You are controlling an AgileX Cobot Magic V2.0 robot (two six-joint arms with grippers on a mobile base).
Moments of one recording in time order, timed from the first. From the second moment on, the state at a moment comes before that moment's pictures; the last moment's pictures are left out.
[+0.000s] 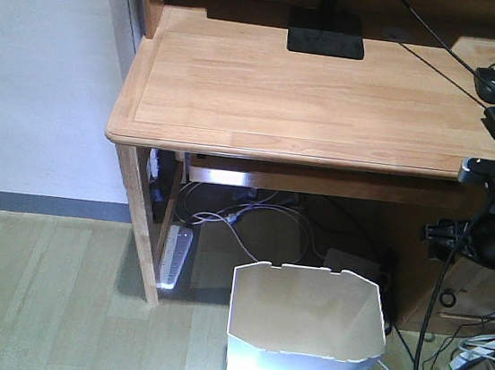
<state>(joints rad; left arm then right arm) -0.02 -0.02 0.03 -0.01 0.15 -0.05 -0.08 1.69 -0.79 0.00 0.46 -0.04</state>
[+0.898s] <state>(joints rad) -0.02 -0.02 0.03 -0.01 0.15 -0.05 -0.10 2.45 -1.09 0.51 0.20 -0.67</state>
